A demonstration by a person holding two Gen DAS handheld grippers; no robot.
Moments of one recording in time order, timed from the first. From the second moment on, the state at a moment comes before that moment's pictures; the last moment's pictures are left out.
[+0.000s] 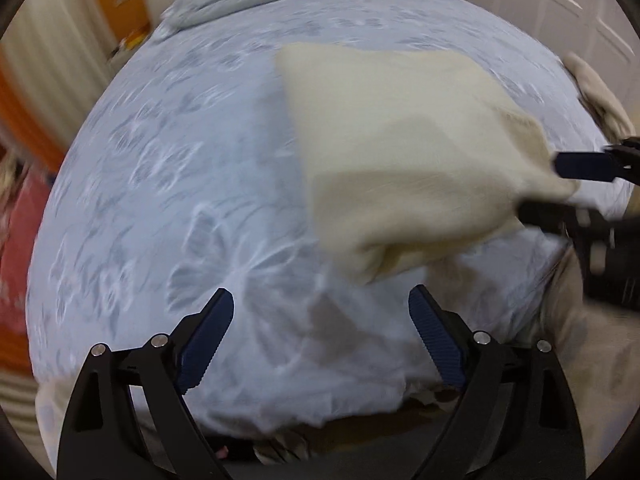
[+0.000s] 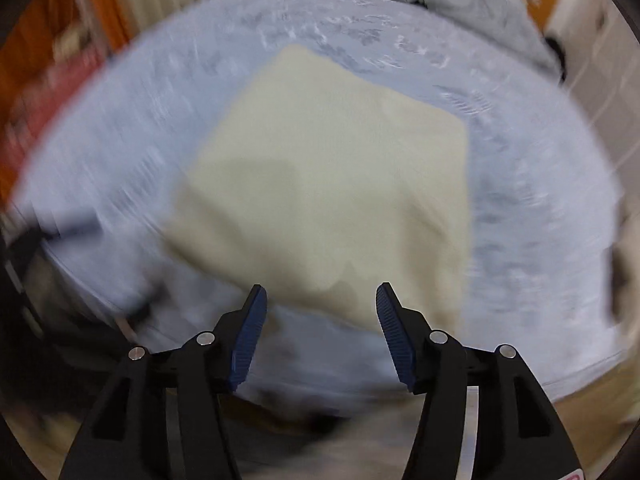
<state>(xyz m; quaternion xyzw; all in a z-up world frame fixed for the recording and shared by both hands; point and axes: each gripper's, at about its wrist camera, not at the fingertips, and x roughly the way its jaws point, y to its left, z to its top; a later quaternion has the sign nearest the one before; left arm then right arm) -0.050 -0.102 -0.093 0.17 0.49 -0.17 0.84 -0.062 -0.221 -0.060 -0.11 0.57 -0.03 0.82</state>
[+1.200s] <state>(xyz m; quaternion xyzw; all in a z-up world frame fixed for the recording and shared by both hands) -0.035 -0.057 -0.066 0.11 0.52 -0.15 0.84 0.002 -0.223 -0.133 0.12 0.63 0.05 0.77</state>
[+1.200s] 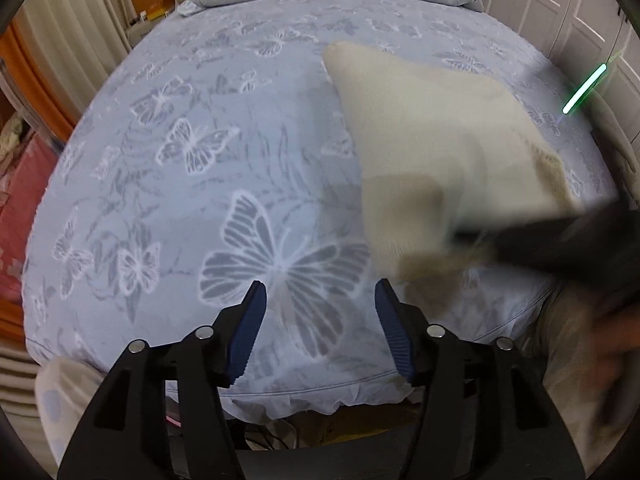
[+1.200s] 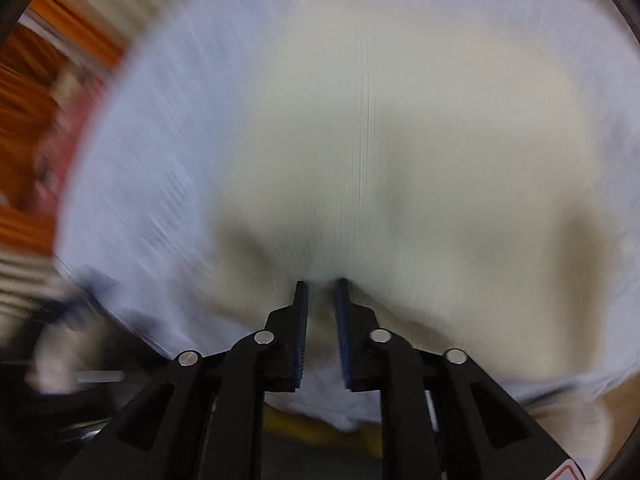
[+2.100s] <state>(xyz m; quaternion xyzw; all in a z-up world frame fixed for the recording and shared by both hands) 0.041 -0.098 -0.046 -0.03 0.52 -0.18 0.83 -0.032 -0.422 -0.101 0.32 0.49 -0.10 0.81</state>
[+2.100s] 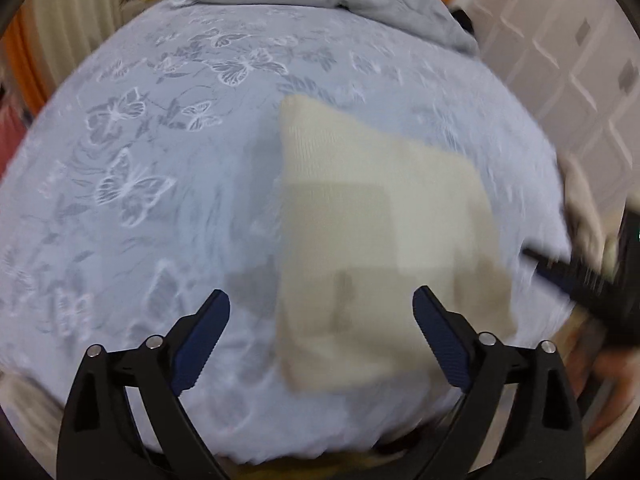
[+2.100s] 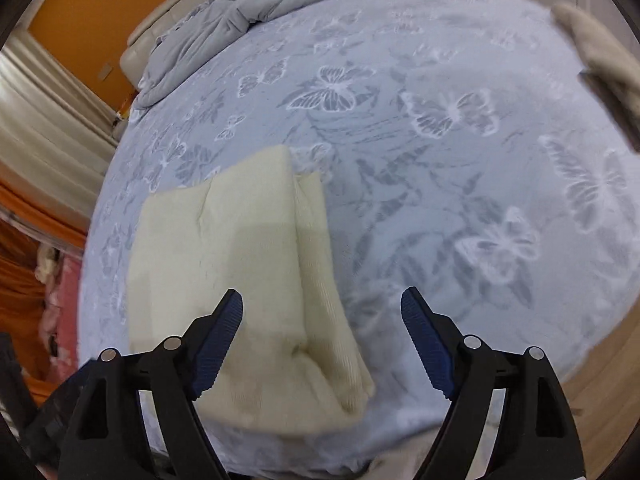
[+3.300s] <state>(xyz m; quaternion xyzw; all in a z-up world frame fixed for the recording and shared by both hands) 0.019 -0.141 -0.107 -0.04 0.67 -0.19 0.72 -0.058 -0.361 -0.128 0.40 0.54 -0.03 0.74</state>
